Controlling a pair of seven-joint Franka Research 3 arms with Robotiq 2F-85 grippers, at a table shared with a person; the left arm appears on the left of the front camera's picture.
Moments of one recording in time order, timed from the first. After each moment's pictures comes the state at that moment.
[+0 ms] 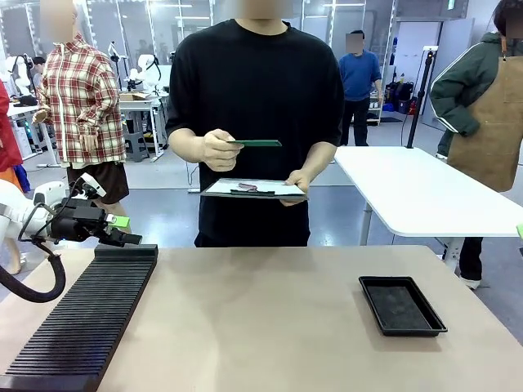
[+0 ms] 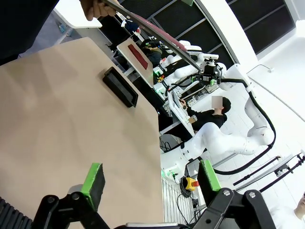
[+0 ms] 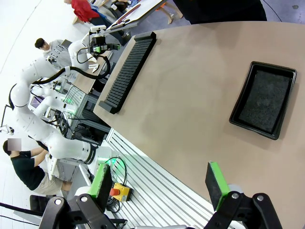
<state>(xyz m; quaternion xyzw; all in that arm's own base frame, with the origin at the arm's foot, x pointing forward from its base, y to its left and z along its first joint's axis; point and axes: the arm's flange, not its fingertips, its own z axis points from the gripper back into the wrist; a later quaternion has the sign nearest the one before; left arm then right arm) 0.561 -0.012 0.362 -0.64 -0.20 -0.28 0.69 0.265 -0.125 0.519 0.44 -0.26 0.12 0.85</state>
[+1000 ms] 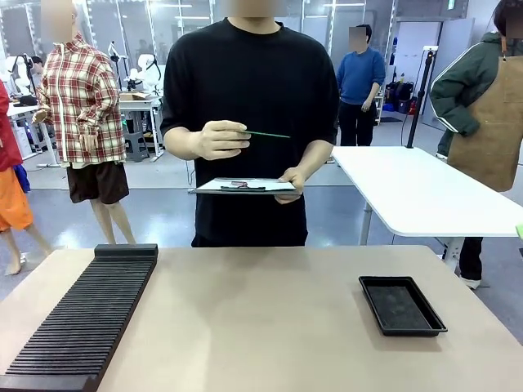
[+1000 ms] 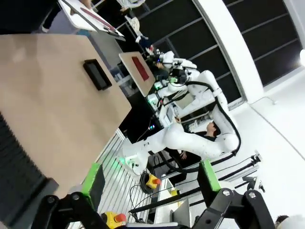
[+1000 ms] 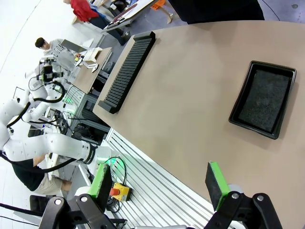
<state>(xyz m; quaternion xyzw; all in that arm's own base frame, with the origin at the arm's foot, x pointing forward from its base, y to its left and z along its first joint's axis) 0.297 0.149 0.514 -0.63 -0.22 -0.17 0.72 0.266 -0.124 0.518 0.44 -0.26 0.12 0.85</state>
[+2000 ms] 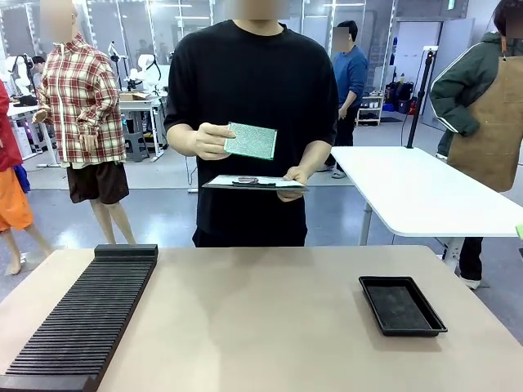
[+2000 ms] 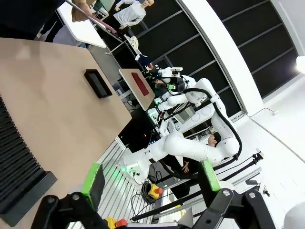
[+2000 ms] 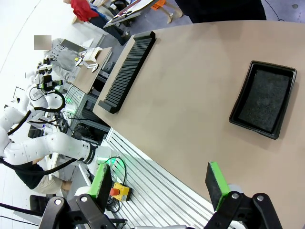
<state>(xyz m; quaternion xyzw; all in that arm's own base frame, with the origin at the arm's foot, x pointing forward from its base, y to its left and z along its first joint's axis) 0.254 0.163 0.489 -0.63 -0.26 -0.15 0.71 0.266 -0.124 0.519 0.44 -0.26 0.12 0.85</state>
